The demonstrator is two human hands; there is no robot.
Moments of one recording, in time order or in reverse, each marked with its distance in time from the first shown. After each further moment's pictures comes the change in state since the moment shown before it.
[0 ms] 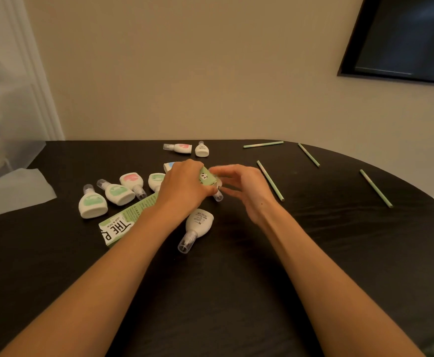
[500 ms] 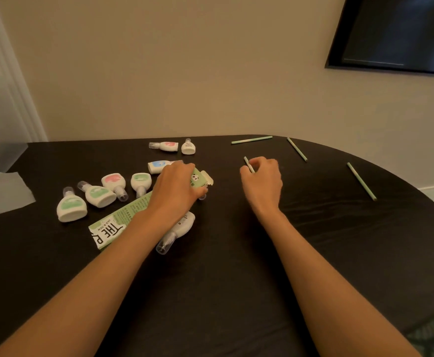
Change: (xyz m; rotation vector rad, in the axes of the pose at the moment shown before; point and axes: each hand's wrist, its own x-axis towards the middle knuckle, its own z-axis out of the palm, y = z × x) left_hand 0.002 0.013 0.014 0.103 -0.037 0.011; right_hand 0.027 0.026 -0.050 -0.685 0.603 -0.215
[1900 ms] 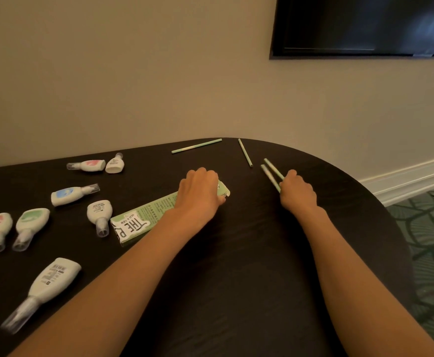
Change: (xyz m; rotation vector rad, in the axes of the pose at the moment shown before) left_hand 0.067 0.171 0.091 0.181 -0.155 0.156; right_hand 0.134 0.164 -0.113 -0.584 -0.241 0.214
